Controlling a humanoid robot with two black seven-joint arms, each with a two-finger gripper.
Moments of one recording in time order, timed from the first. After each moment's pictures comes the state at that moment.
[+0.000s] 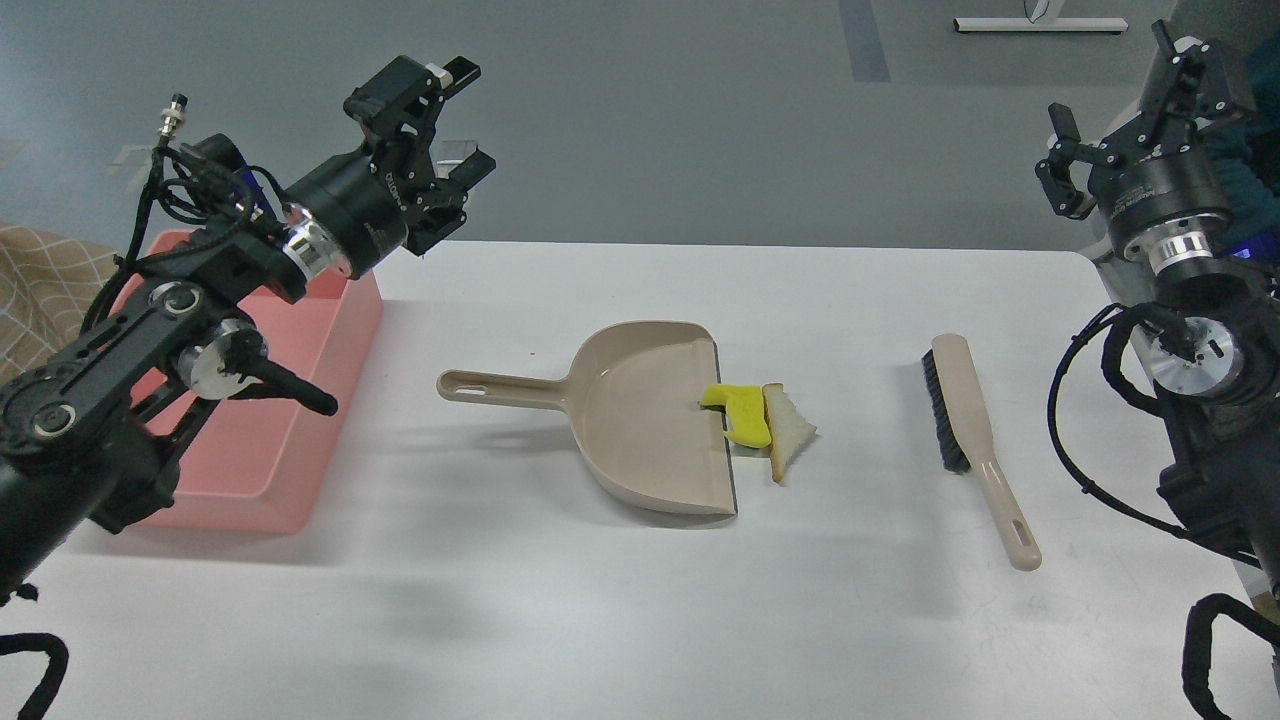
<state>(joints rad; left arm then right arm) -0.47 0.59 -1.03 -1.44 0.83 -0.21 -0.10 0.67 -0.23 1.37 0.80 -0.62 0.27 0.23</state>
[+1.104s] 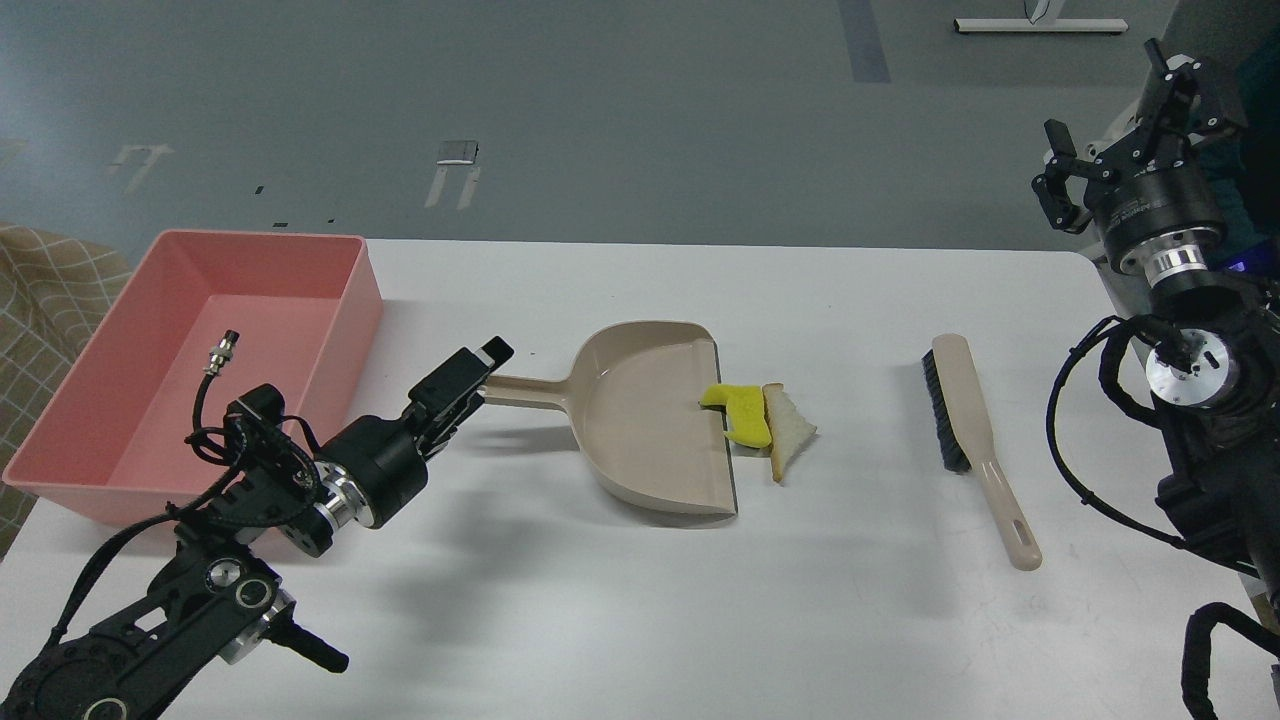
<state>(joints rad) -0.01 0.47 -1.02 -1.58 1.30 0.00 -0.08 0.65 -0.23 1.37 0.80 -0.62 0.27 0.23</state>
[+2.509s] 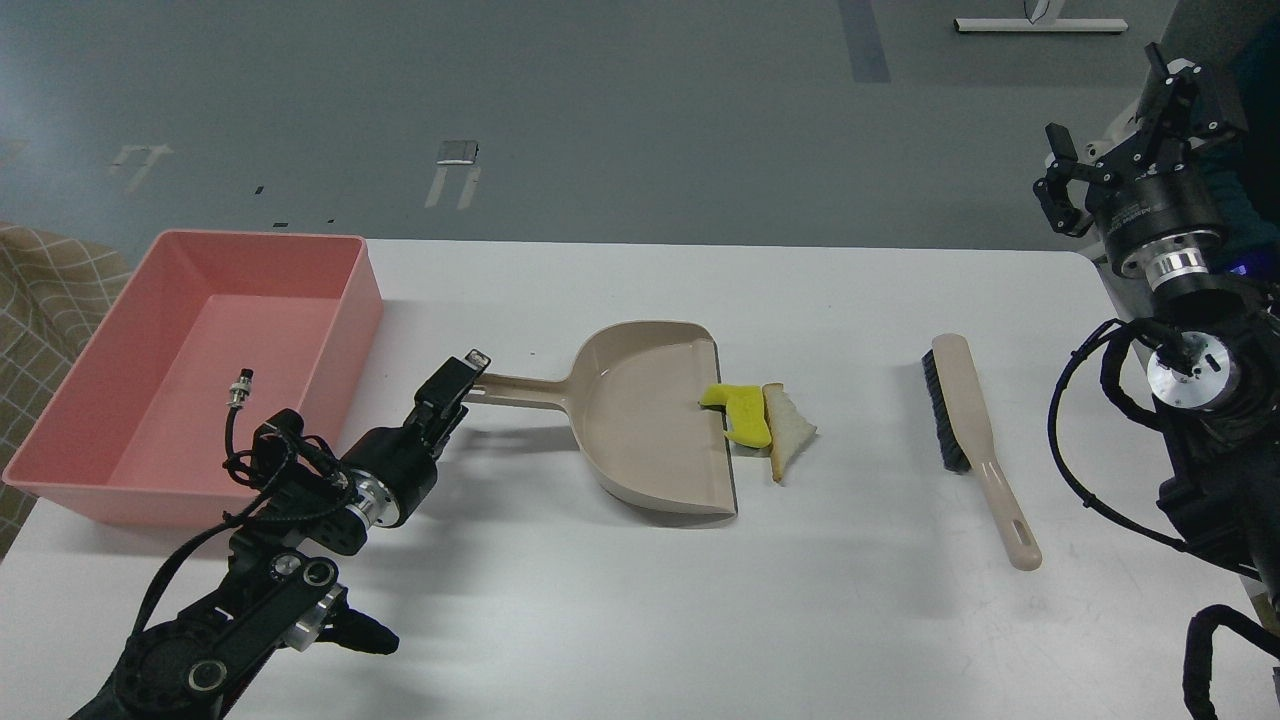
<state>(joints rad) -0.10 0.30 -1.02 -1.30 1.29 0.09 -0.08 0.65 -0.23 1.37 0.80 -0.63 0.27 0.23</state>
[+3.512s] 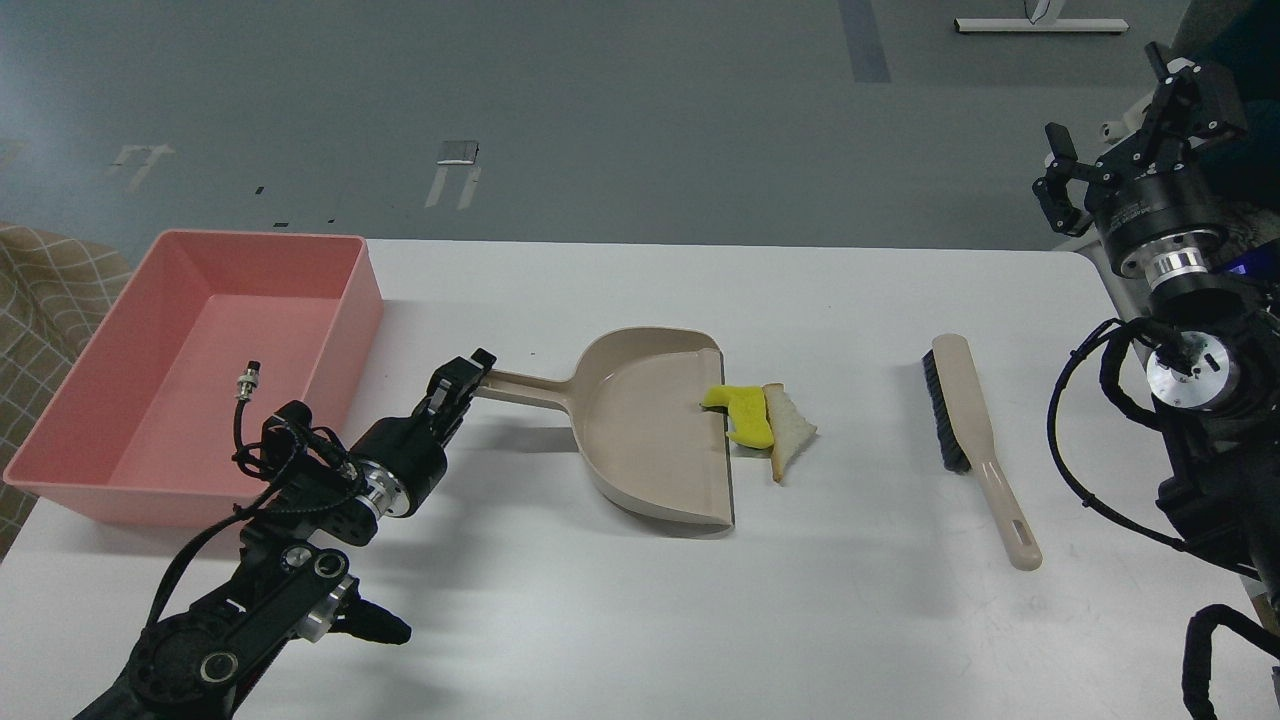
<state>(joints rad) -0.12 0.28 -1.02 -1.30 1.30 0.11 -0.09 0.65 -0.23 1.37 0.80 -0.63 0.27 0.23</state>
